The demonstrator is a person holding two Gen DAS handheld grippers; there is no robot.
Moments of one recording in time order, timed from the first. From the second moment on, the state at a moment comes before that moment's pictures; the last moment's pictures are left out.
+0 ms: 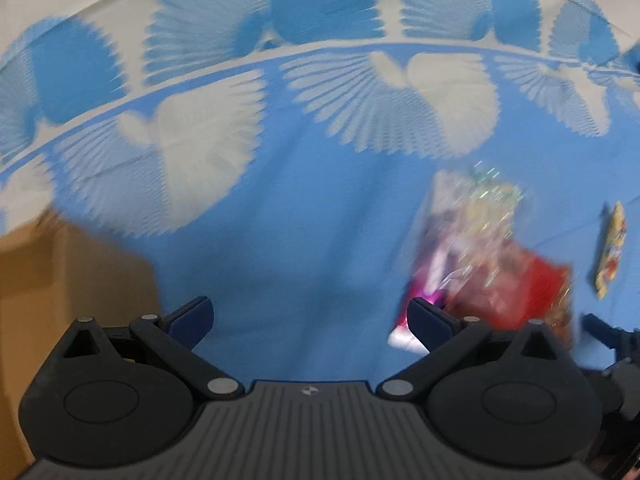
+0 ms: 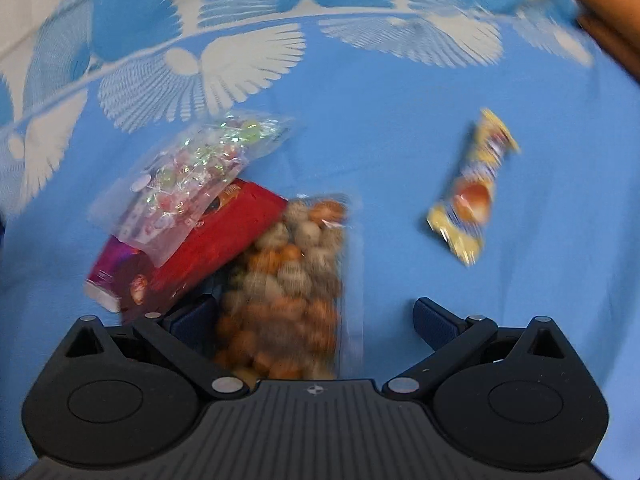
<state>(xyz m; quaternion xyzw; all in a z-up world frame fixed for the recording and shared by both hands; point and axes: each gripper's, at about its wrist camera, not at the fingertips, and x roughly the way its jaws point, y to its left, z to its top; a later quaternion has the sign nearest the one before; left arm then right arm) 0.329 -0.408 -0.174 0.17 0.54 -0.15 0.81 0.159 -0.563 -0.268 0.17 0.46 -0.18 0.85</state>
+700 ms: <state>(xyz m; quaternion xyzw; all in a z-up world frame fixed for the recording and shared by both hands) 0.349 -0.537 -0.250 0.20 0.54 -0.26 0.78 0.139 -0.576 -0.278 0.13 0.42 -0.22 0.87</state>
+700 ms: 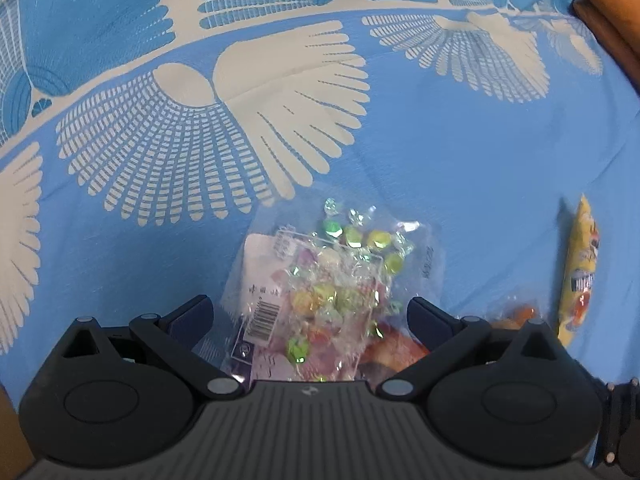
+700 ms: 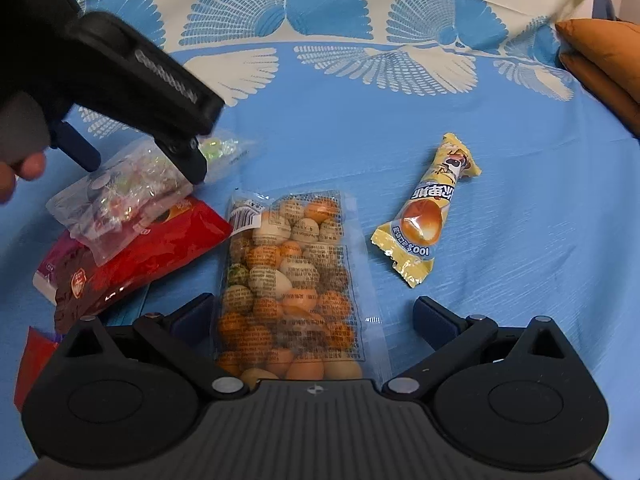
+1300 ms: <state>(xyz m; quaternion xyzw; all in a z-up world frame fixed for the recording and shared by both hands) 0.387 -0.454 -0.217 0.02 0.56 -0.26 0.79 0.126 -0.561 -0.268 0.11 0.40 -0.20 0.89</state>
